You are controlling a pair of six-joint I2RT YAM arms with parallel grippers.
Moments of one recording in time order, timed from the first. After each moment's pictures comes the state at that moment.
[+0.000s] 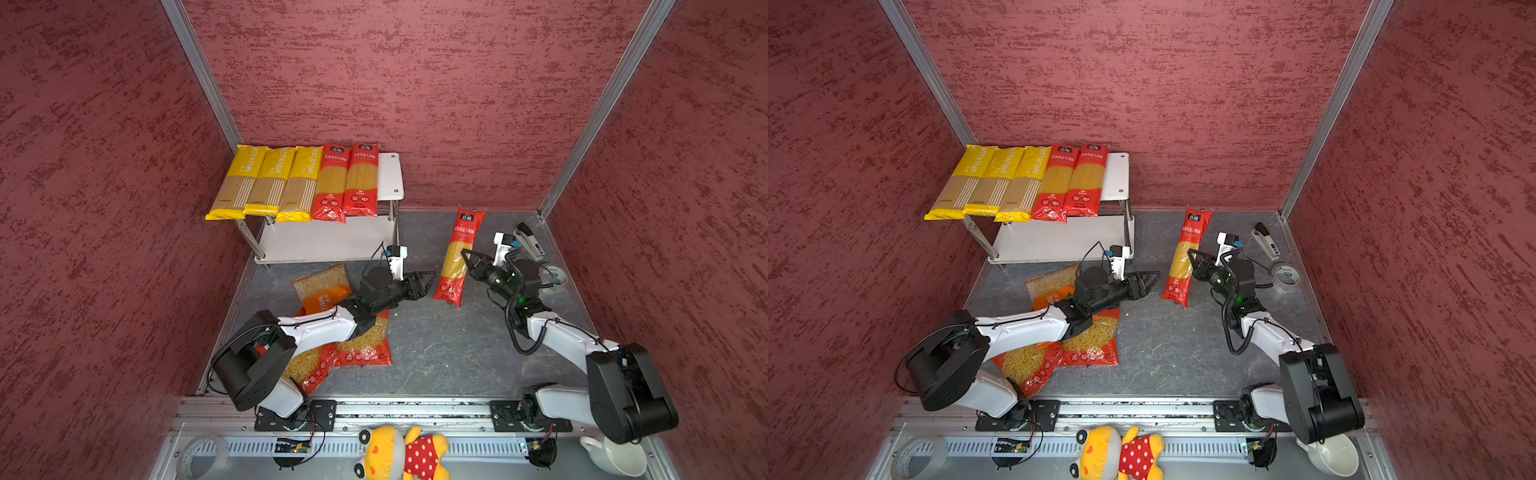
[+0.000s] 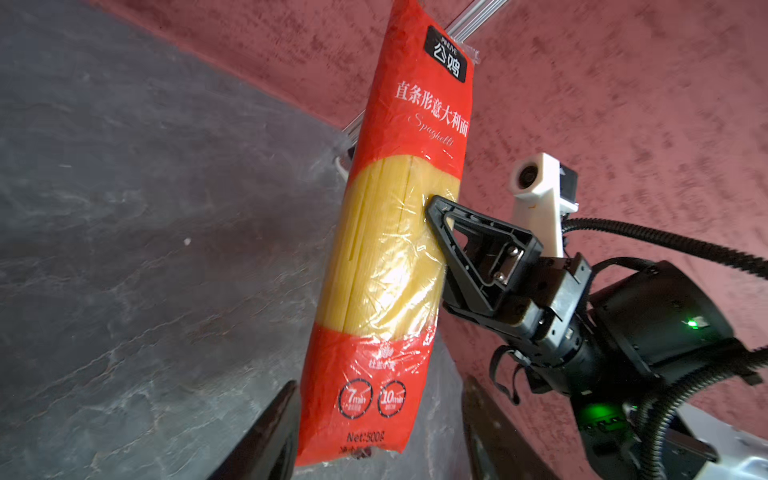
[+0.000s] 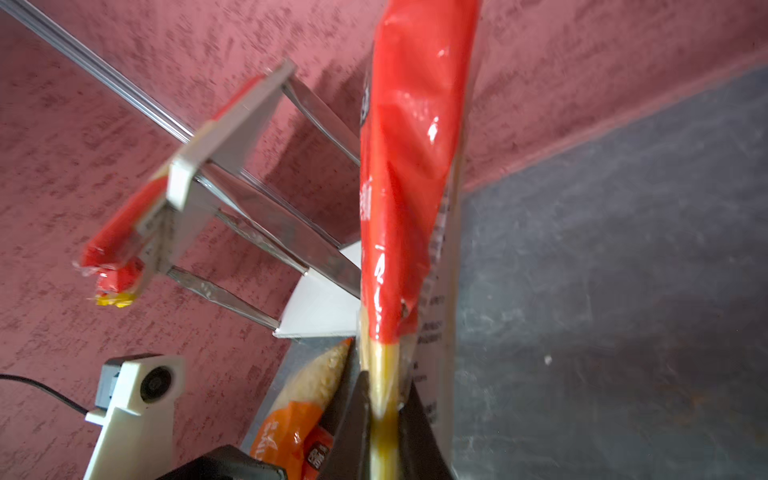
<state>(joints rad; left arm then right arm) -0.78 1.48 0.72 0.65 0.16 -0.86 0.21 1.27 0.57 0.70 -0.40 0.77</state>
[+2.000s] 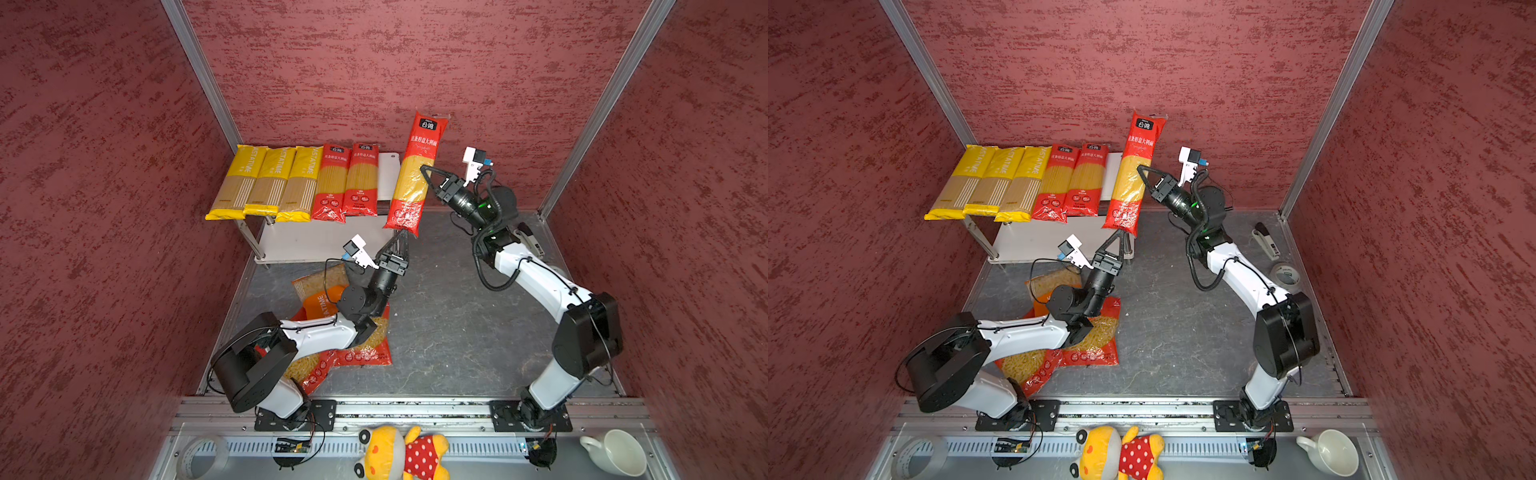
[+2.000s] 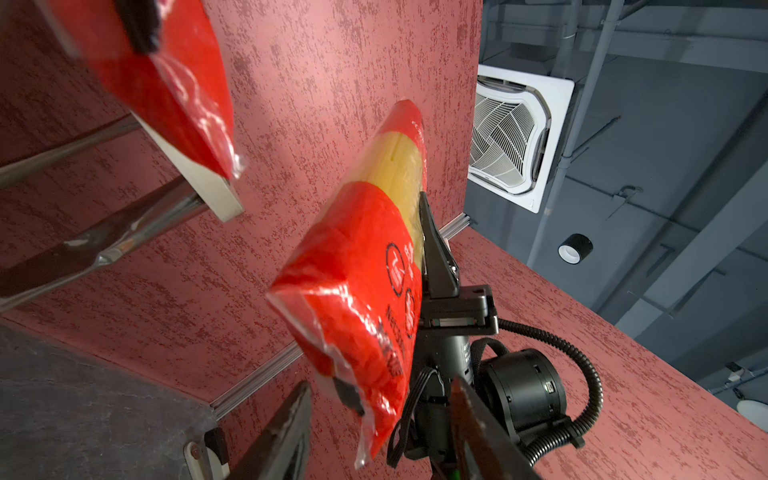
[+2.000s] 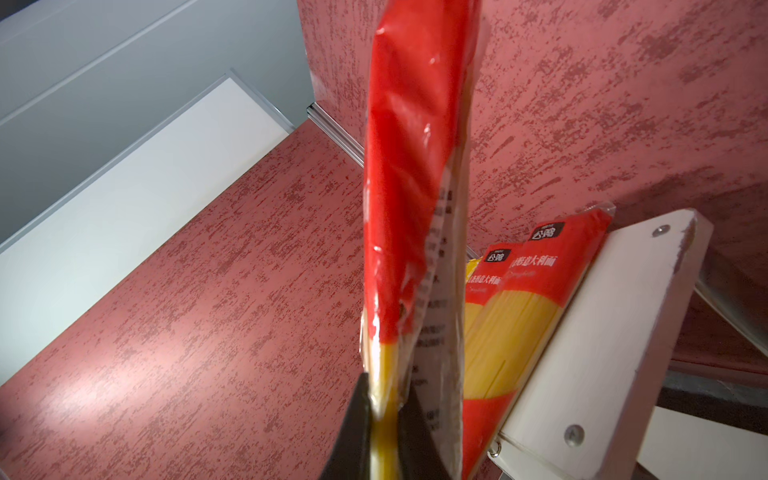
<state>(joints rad) -0.83 1.51 0.68 1.39 -0.35 -0.97 0.41 1.73 1.51 0.66 -0.48 1.15</state>
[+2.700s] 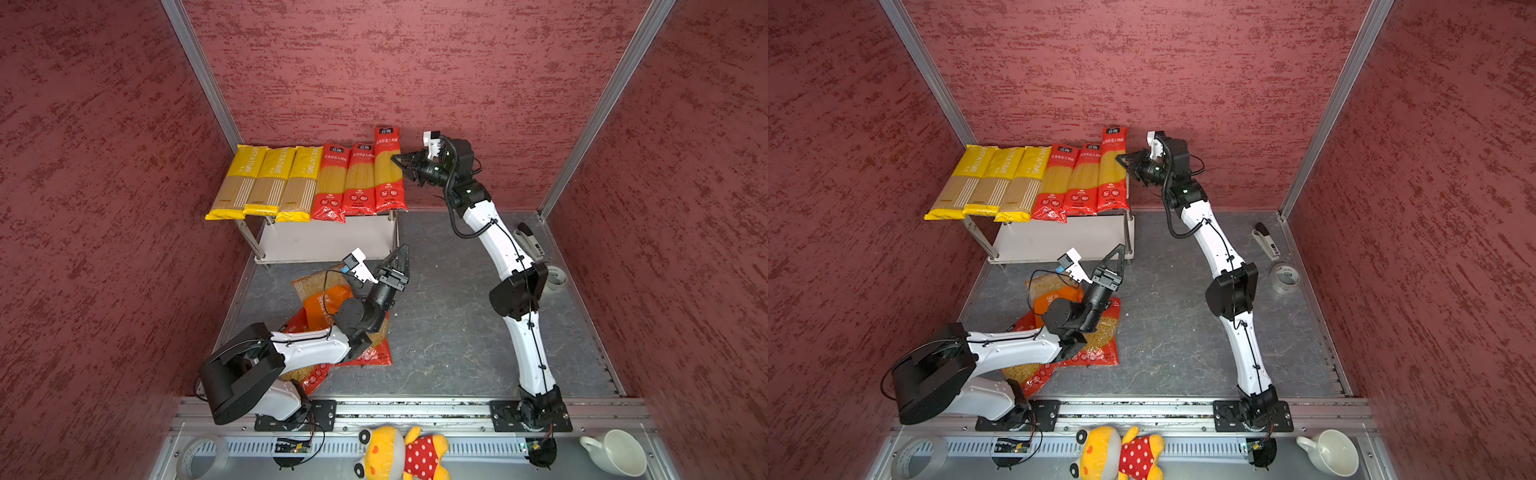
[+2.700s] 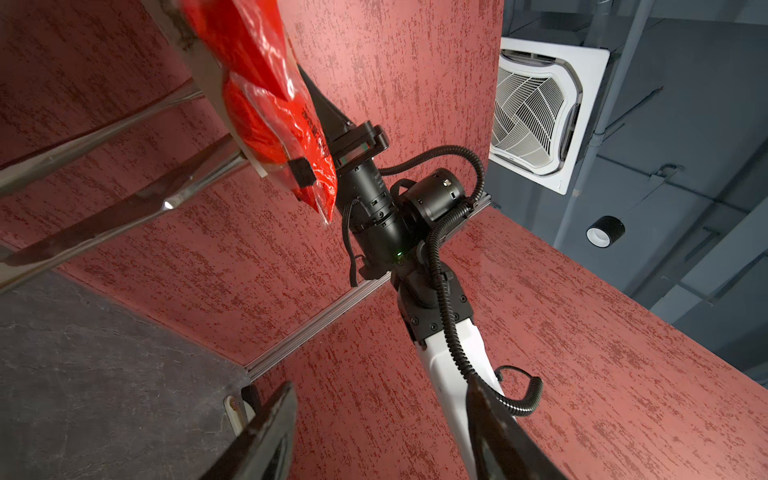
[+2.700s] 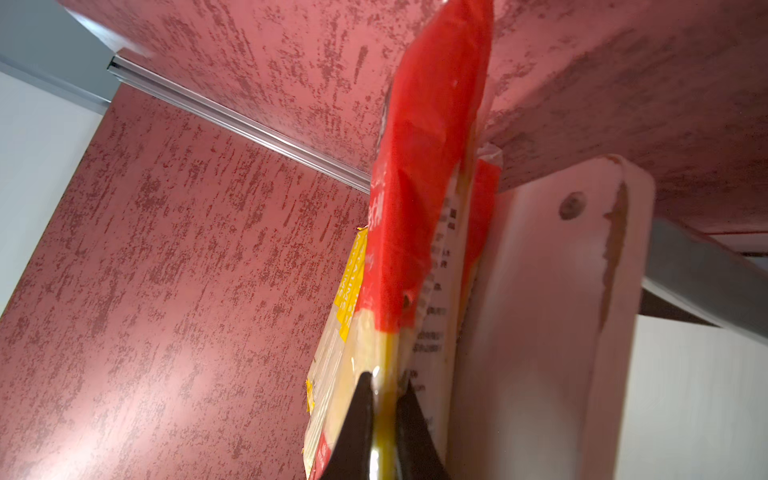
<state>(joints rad) -0.91 1.39 0.56 1.33 -0.42 -0.92 0.38 2.36 2.61 -0.23 -0.61 1.14</state>
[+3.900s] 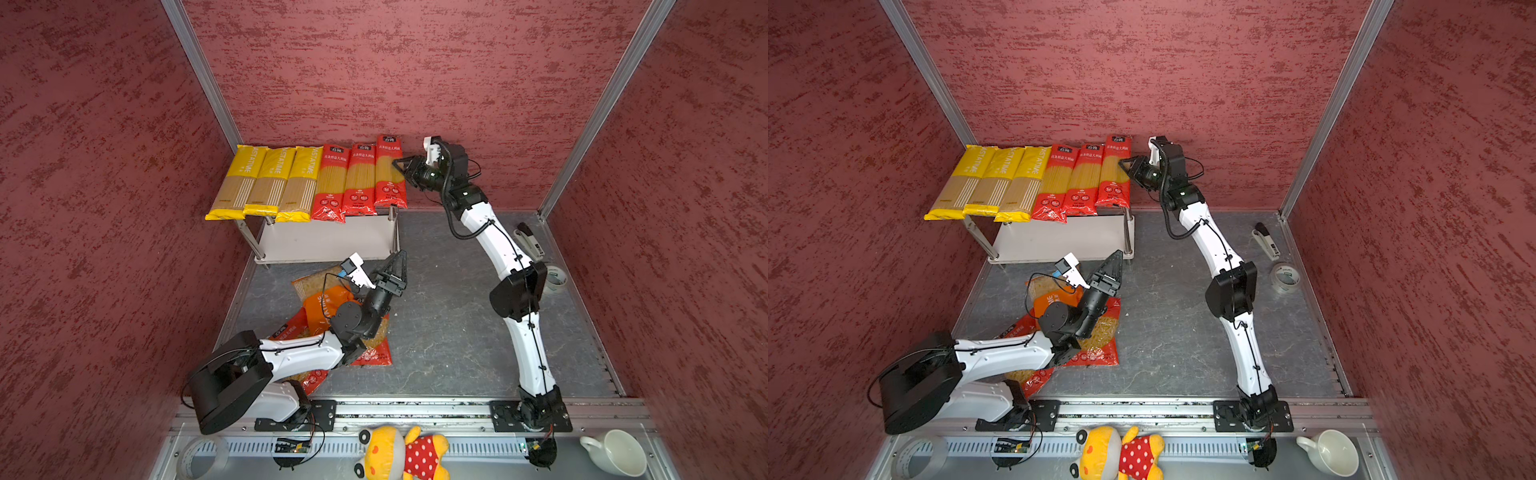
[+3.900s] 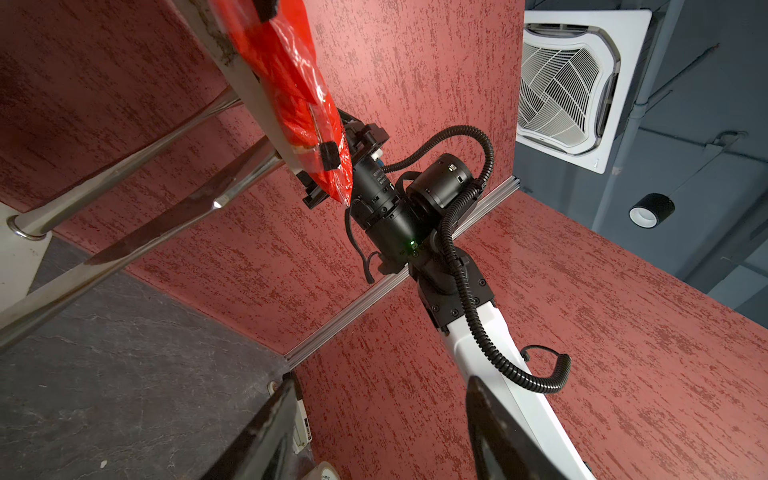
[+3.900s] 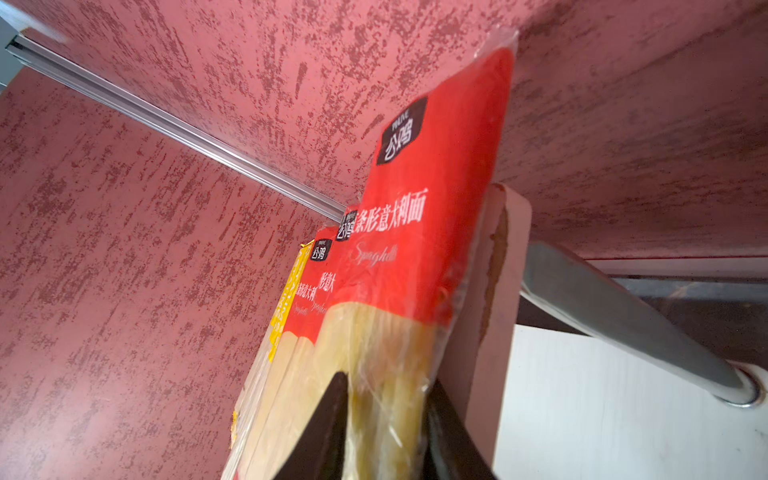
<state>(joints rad) -0.93 1.34 0.51 1.25 -0.45 -0.87 0.41 2.32 2.51 -0.27 -0.48 0.98</state>
